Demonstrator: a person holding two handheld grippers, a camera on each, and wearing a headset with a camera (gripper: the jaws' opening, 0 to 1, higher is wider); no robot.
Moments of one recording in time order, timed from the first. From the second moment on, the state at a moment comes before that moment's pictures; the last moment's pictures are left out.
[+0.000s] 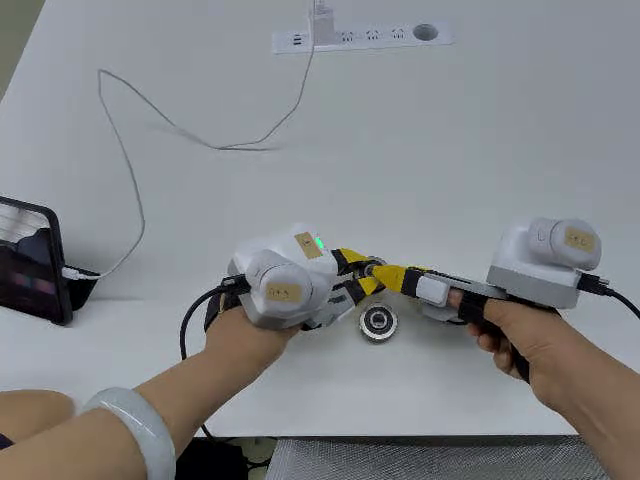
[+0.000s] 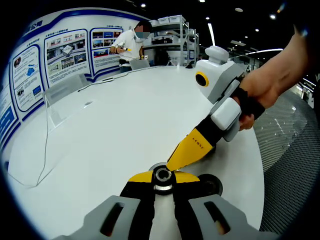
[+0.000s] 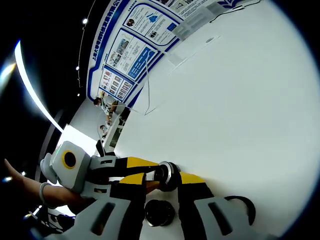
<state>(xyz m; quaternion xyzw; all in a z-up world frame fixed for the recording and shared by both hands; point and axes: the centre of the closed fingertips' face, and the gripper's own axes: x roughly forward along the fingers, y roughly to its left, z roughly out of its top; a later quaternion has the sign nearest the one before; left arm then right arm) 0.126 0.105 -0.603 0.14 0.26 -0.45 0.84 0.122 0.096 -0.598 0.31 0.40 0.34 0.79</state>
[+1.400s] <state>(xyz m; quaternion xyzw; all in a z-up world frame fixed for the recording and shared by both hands) 0.124 0.104 -0.603 0.14 0.26 -0.45 0.84 0.123 0.096 -0.600 0.30 0.41 0.35 0.79</state>
